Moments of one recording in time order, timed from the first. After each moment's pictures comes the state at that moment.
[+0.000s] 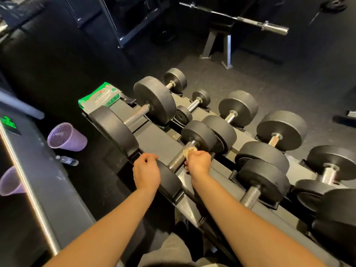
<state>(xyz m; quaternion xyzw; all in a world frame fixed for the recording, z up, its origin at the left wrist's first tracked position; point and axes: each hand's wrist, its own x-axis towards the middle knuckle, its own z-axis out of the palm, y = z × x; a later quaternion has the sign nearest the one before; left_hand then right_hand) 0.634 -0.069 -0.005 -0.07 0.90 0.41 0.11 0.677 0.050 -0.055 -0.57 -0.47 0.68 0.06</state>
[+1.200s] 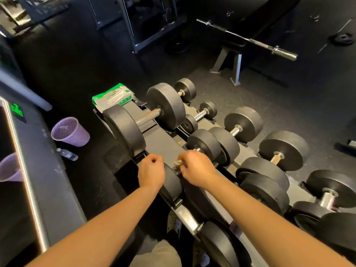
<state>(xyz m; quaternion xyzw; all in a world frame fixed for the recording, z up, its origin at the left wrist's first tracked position) 0.629 -0.070 0.000 -0.07 0.90 0.41 0.13 0.688 0.078 -0.009 -0.05 -0.94 0.32 -0.07</state>
